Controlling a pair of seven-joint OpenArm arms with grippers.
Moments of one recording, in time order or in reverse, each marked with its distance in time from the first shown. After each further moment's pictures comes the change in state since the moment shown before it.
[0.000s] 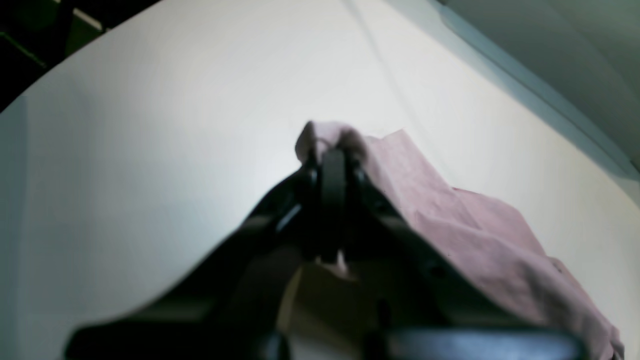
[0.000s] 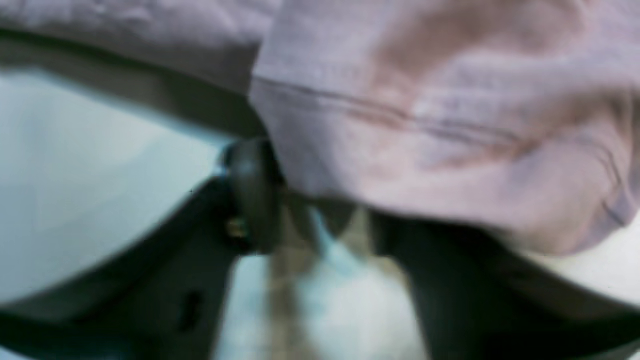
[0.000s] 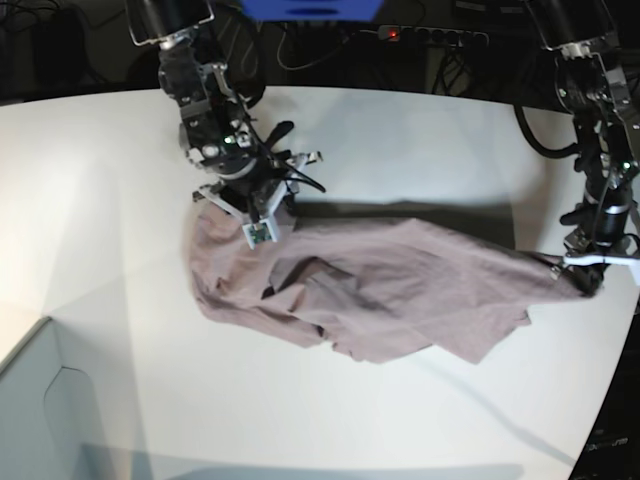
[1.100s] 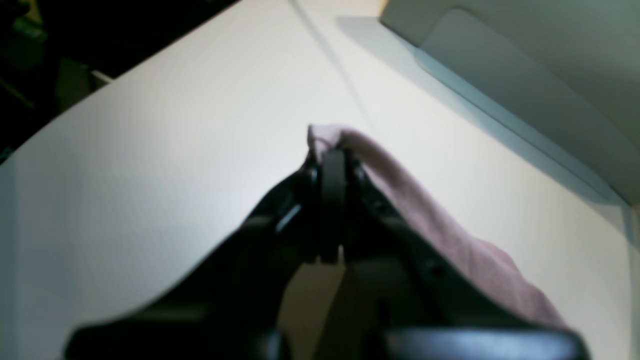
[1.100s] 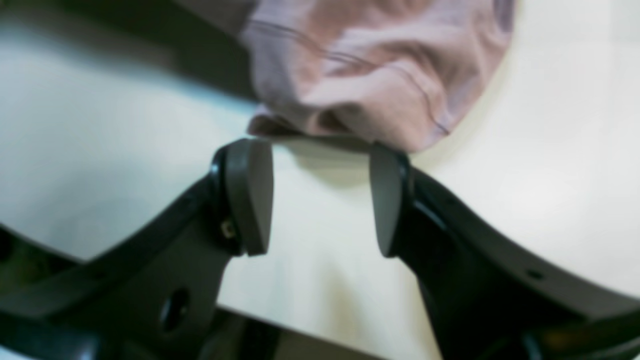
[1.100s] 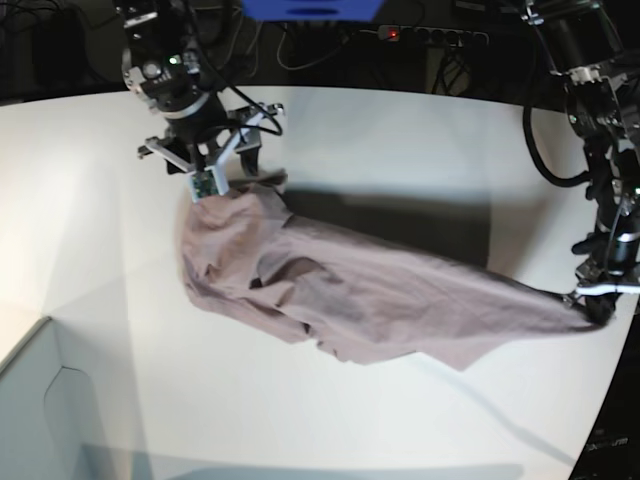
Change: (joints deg) left arm -5.0 -1.5 0.1 -0.3 0.0 0.2 0.3; right arm -19.2 3.5 4.5 28.1 -0.5 0.1 -2.1
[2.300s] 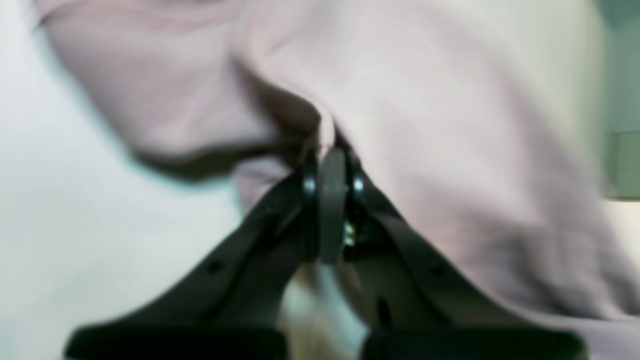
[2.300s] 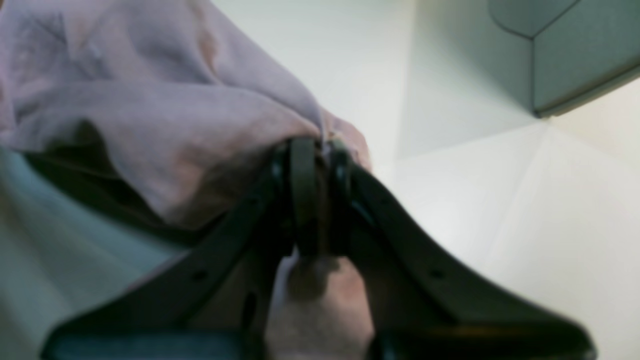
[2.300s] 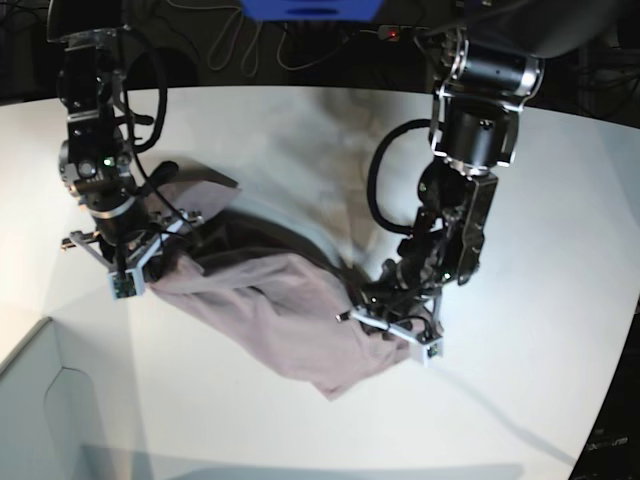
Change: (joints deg) left arm -20.0 13.7 31.0 -35.3 0.0 0.0 -0.6; right arm 17.2 8.1 10.0 -6.2 0.4 0.6 -0.4
